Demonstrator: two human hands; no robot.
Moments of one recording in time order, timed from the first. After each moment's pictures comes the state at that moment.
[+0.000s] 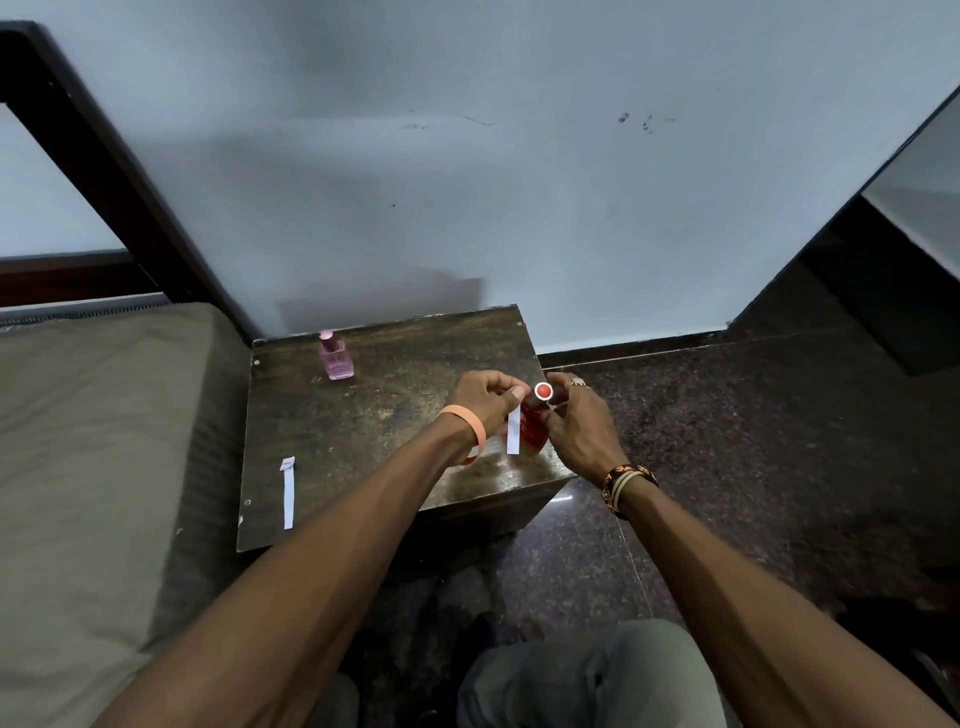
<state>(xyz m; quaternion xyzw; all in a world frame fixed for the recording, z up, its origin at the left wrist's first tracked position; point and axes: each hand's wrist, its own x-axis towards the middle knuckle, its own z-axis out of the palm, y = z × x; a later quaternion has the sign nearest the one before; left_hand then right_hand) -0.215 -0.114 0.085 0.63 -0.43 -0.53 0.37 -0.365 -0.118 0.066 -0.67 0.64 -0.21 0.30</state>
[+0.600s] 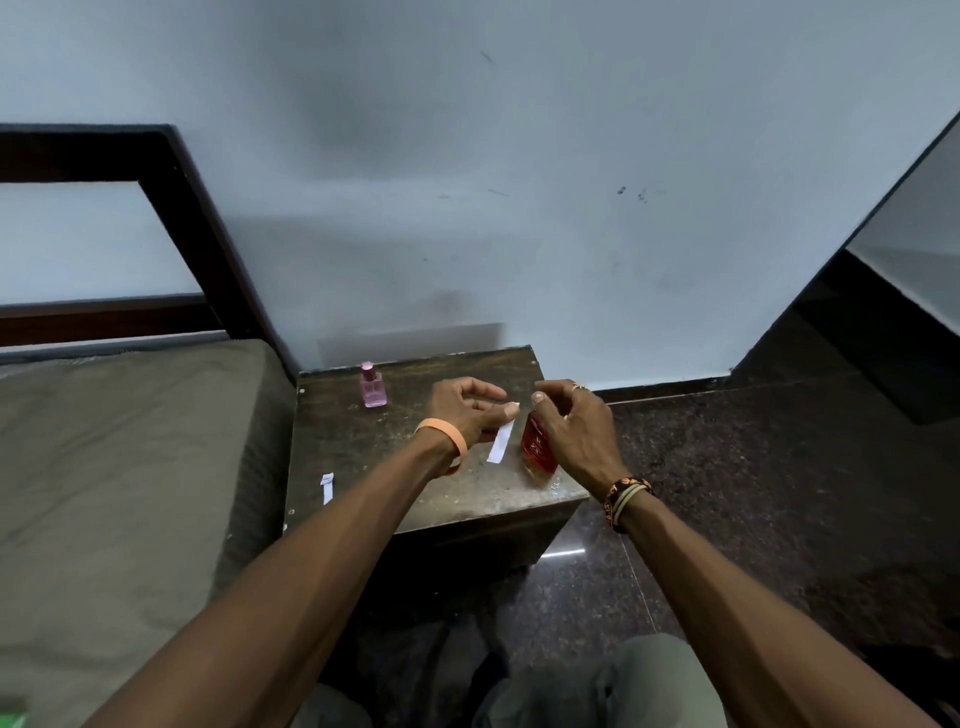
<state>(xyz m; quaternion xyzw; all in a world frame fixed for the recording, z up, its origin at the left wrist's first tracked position) -0.172 -0.069 0.149 0.60 -0.38 -0.54 0.46 -0.331 -0.081 0.140 -0.65 0.59 -0.35 0.31</state>
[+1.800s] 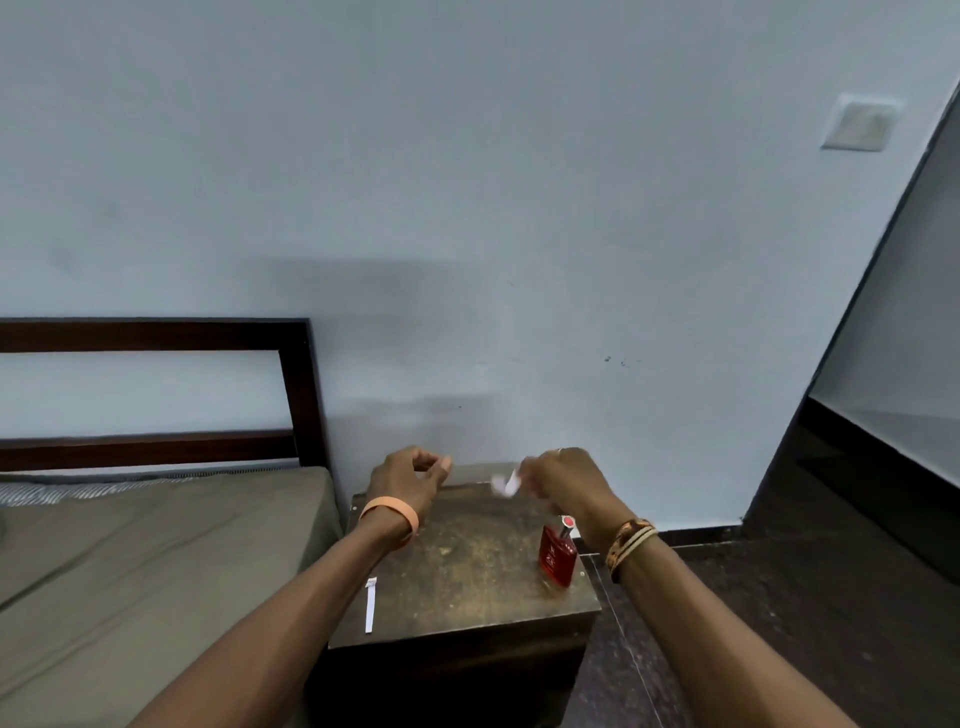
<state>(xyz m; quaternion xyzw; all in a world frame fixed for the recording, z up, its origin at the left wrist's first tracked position) -0.096 0.039 0.255 0.72 -0.51 -0.19 0.43 -0.303 0.018 0.301 -0.58 0.53 -0.33 0.51</state>
